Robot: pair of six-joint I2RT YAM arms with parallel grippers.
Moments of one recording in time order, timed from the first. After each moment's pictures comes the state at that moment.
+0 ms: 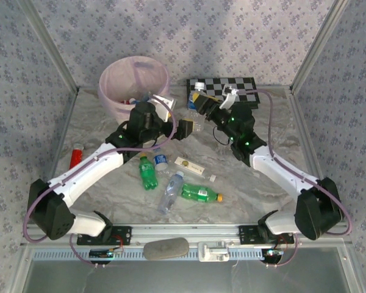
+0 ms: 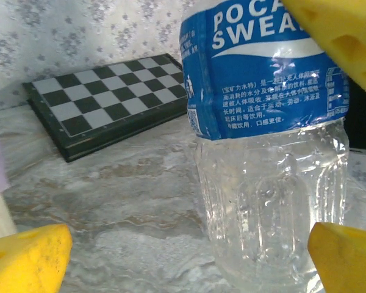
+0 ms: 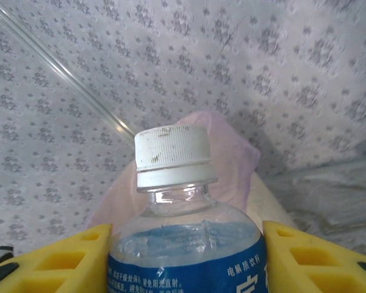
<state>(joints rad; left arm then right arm) -0.69 1.36 1.17 -0.14 0.14 -0.26 0.54 1.33 0.97 0.45 -0.07 0.71</state>
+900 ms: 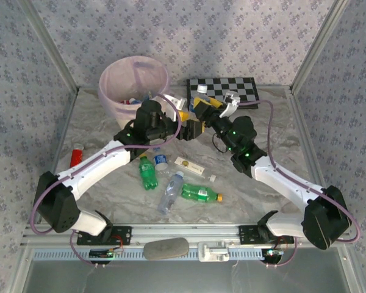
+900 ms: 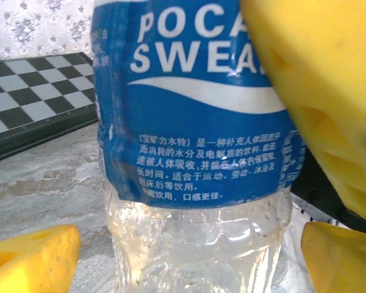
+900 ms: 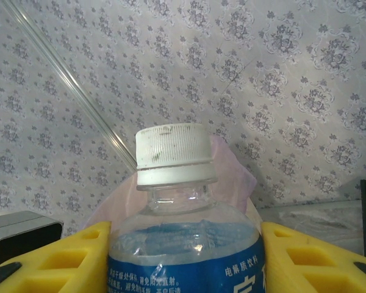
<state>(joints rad) -0.71 1.43 1.18 0.01 0.36 -0.38 0.63 1.25 0.85 0.58 0.08 0.59</state>
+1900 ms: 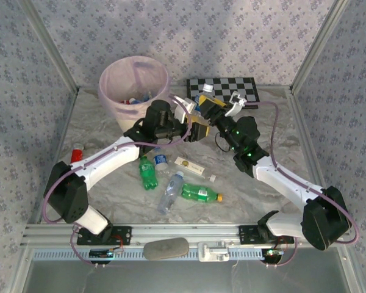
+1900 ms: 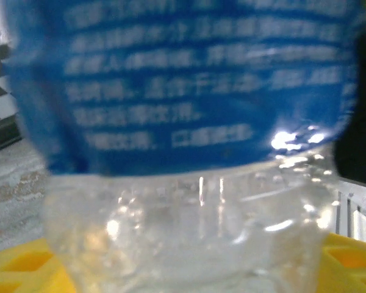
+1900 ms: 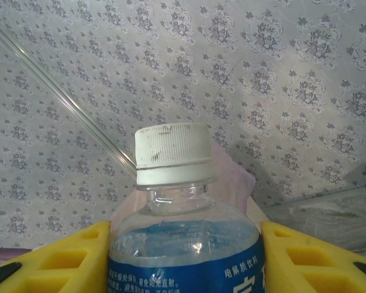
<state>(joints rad) -0.73 1.54 1.22 0.02 0.42 -0.30 0.58 1.25 0.83 0.61 0.05 0.72</state>
